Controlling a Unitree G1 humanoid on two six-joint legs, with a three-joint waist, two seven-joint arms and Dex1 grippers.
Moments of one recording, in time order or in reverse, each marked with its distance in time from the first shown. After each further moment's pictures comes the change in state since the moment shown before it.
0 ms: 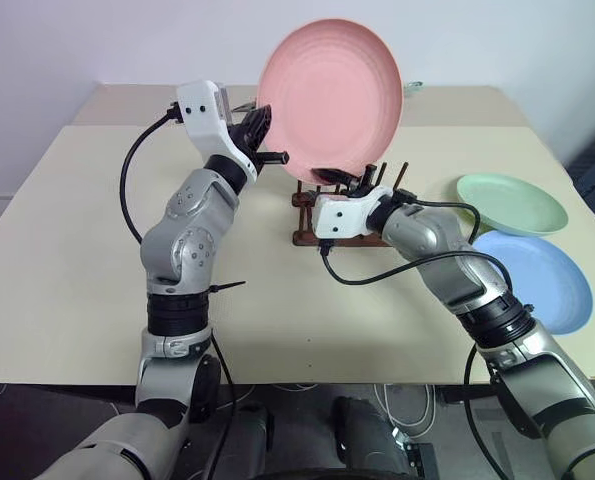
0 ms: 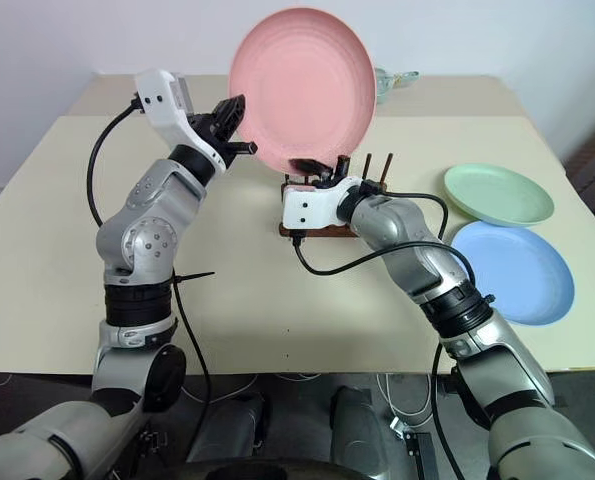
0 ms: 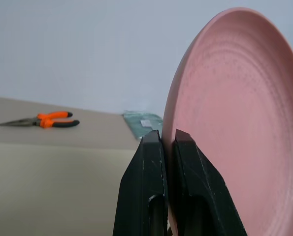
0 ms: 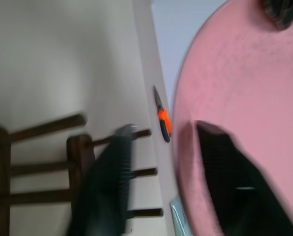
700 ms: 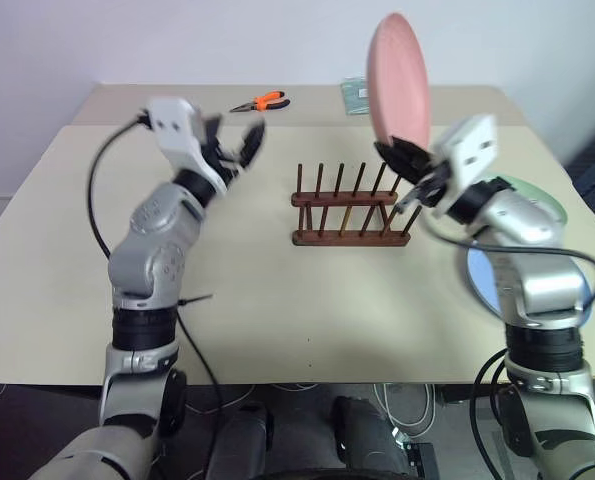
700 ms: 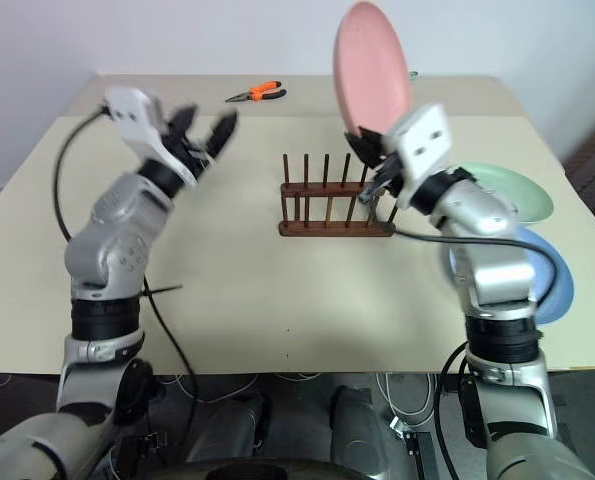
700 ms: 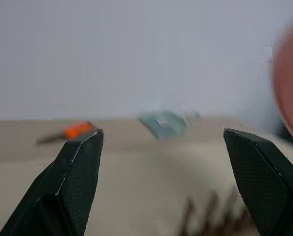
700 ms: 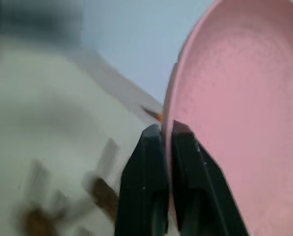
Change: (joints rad) left arm 0.182 0.225 -0.113 -0.027 0.036 -0.128 -0.315; right arm 0.160 0.037 -0.601 -0.327 0.942 0.514 0.237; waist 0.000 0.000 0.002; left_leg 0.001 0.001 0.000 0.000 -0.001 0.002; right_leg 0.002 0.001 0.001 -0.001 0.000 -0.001
